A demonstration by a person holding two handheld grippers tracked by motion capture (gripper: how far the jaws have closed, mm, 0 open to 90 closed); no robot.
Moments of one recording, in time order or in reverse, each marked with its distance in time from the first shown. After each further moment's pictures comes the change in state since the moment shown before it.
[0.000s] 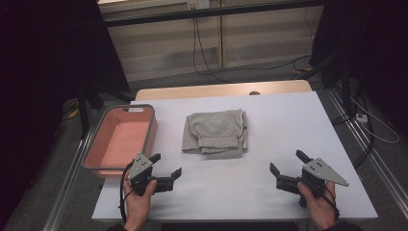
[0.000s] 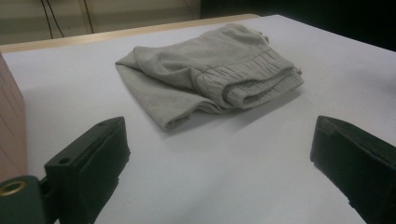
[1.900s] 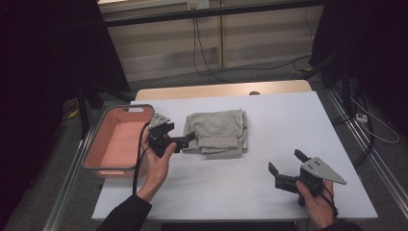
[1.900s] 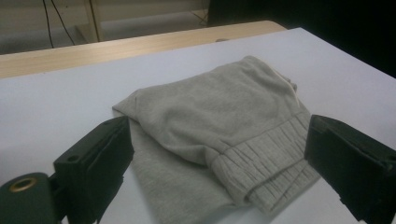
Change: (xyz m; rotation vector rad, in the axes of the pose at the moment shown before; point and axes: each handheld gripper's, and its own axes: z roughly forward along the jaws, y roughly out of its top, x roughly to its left) left arm 0.021 0.086 0.081 0.111 0.026 -0.087; right arm 0.001 0.000 0.004 0.010 0.007 -0.003
